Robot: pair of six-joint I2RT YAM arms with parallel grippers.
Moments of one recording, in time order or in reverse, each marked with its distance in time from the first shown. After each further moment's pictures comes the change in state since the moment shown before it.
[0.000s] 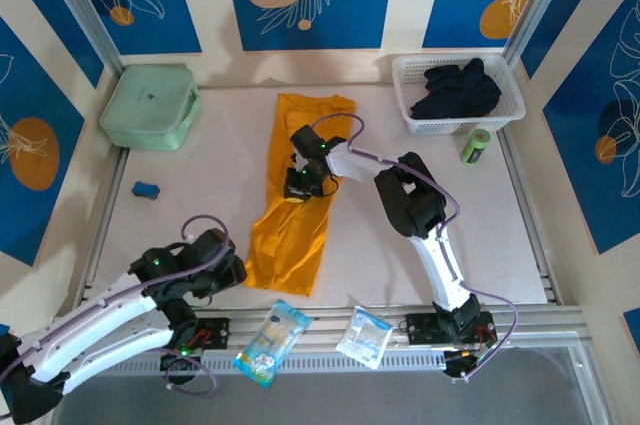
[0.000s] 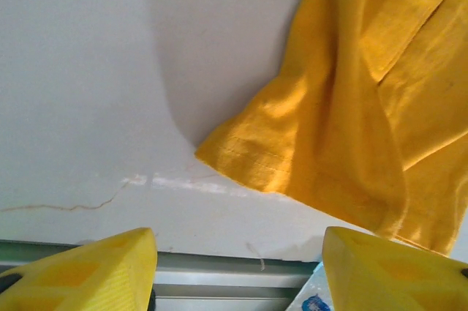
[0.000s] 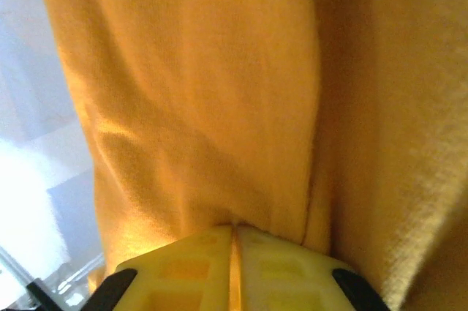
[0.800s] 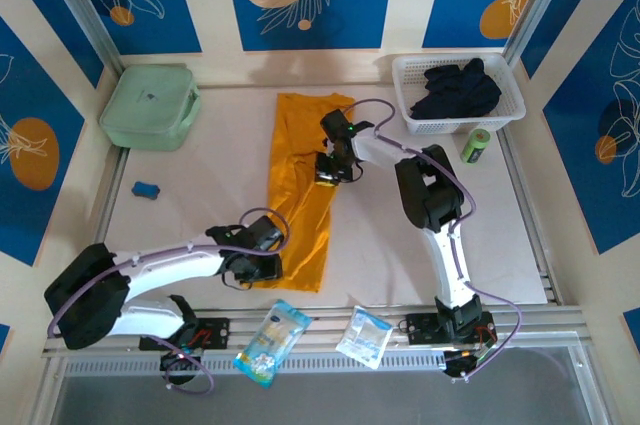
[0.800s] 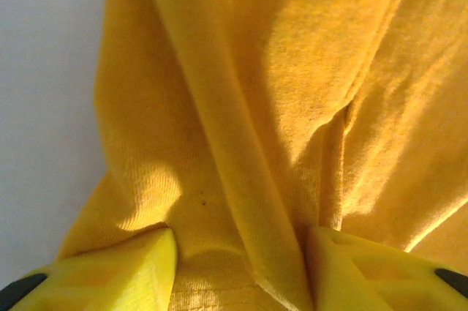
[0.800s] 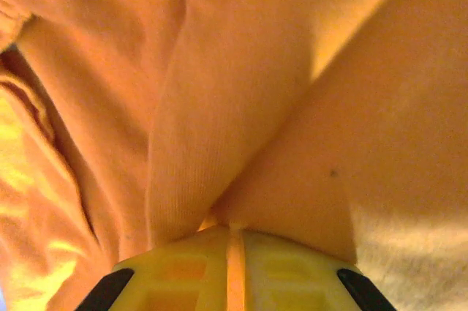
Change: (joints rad) left arm -0.064 0.586 0.016 0.467 0.113 0.170; right arm -0.162 -0.003 0.038 -0.105 0.120 -0.101
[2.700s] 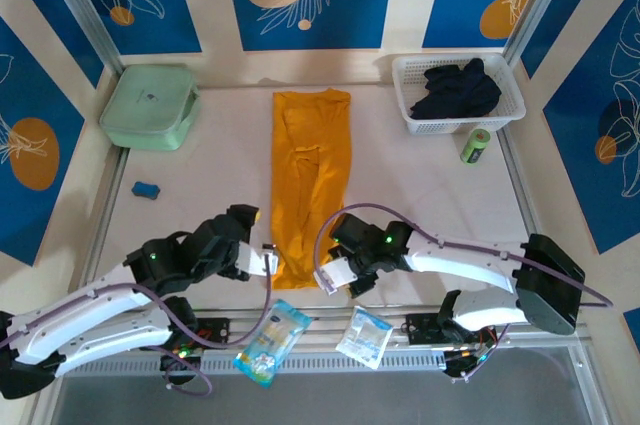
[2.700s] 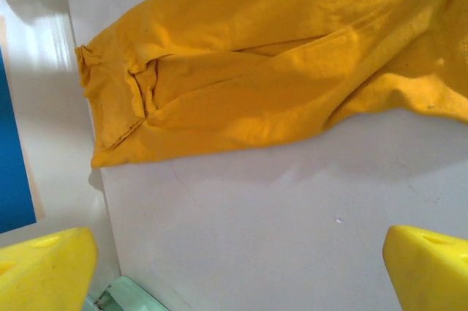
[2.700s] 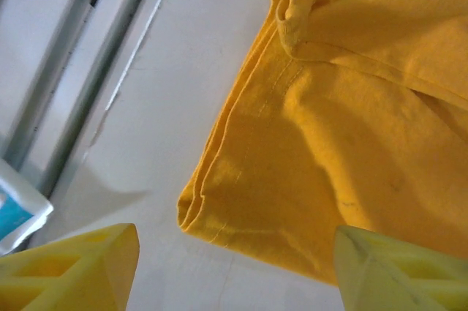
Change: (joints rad) left arm -0.109 -0.574 0.152 -0.202 -0.341 1.988; right arm 0.540 -0.959 -0.983 0.114 0.209 -1.597
